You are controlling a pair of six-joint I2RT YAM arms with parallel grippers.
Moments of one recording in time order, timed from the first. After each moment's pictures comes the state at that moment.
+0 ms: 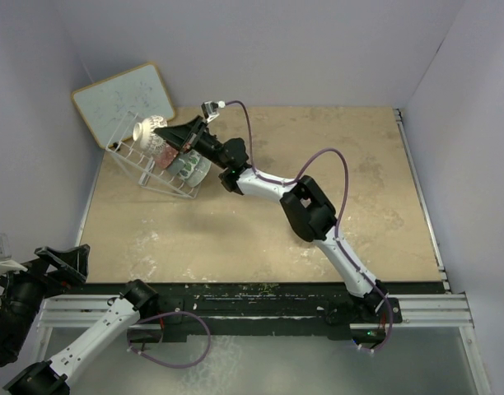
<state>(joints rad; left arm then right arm) -0.60 0.34 1.58 -1.54 -0.64 -0.52 0.82 2.48 1.98 1.13 -0.32 1.48</state>
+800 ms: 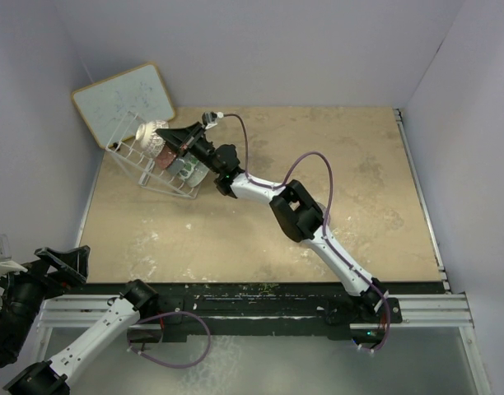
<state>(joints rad) -0.60 0.34 1.58 -1.55 -0.64 -0.54 0.83 2.70 2.18 1.09 -0.16 1.59</state>
